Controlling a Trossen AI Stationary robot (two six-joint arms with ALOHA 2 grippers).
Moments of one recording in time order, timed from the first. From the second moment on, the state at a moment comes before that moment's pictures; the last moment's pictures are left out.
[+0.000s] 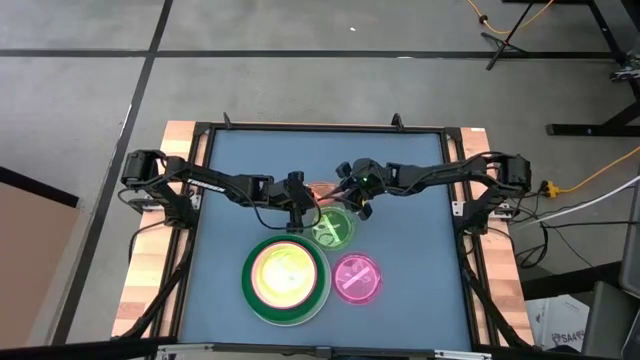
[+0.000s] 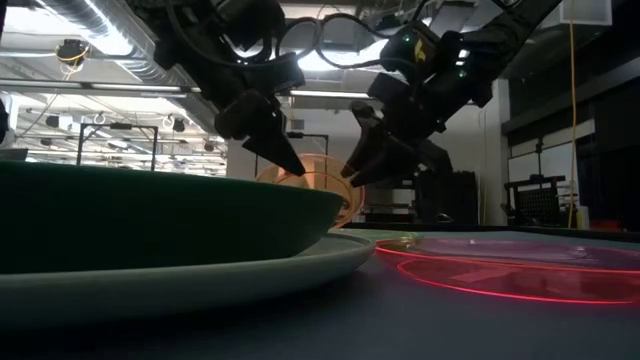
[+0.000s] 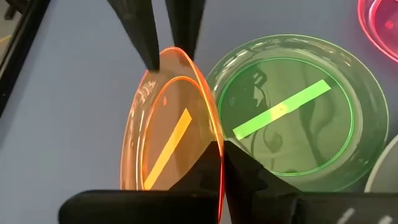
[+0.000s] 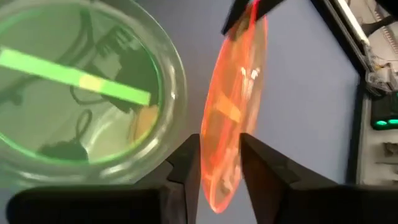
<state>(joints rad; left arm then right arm) 0.04 1.60 0.89 -0.07 -0.18 0.14 -0.19 1.64 0.87 0.07 -0.14 -0.97</state>
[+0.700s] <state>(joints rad) -0.11 1.60 0.93 -0.04 -0.34 0.19 -0.19 1.43 0.87 -0.29 -0.01 -0.97</state>
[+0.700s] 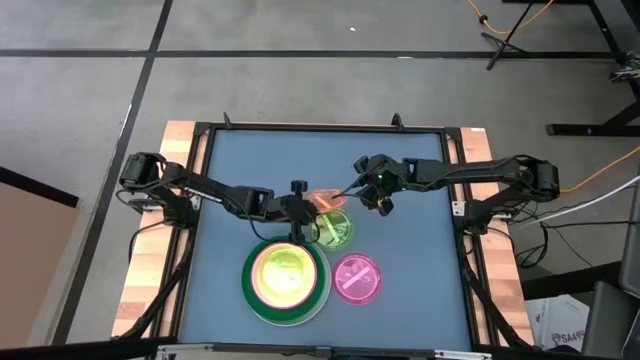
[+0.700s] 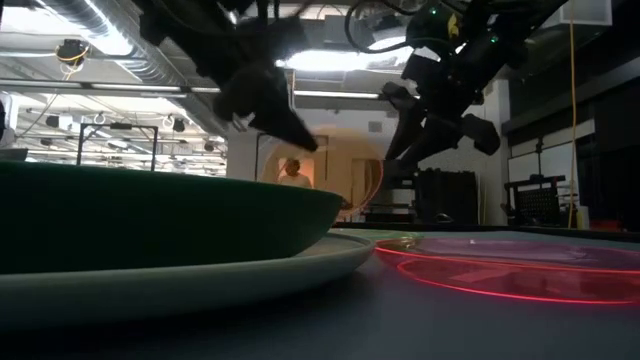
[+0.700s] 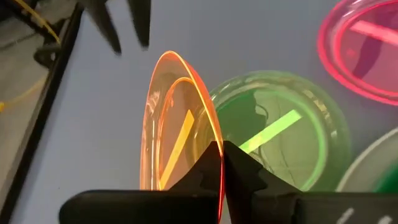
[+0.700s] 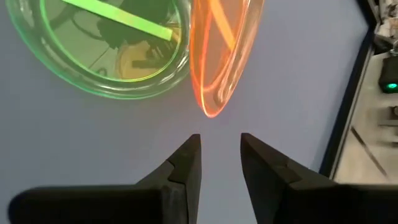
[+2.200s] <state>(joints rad) -0.72 1.60 1.22 -0.67 -0.52 -0.31 -0.19 1.43 0.86 -0.29 -0.01 -0.95</state>
